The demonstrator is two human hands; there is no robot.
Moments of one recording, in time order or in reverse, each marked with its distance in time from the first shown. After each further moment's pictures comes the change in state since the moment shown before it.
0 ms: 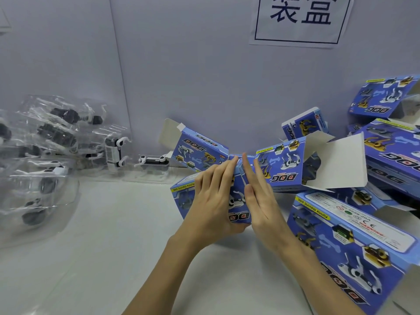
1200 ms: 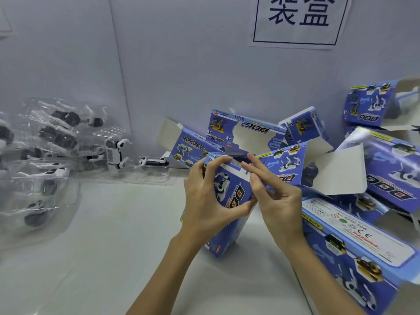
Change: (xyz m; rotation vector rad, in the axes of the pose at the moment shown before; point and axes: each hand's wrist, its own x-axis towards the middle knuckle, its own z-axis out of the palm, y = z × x) left_hand 0.008 0.012 -0.012 -0.350 0.159 -0.274; right_hand 0.001 -0.029 -0.017 0.547 0.259 0.027
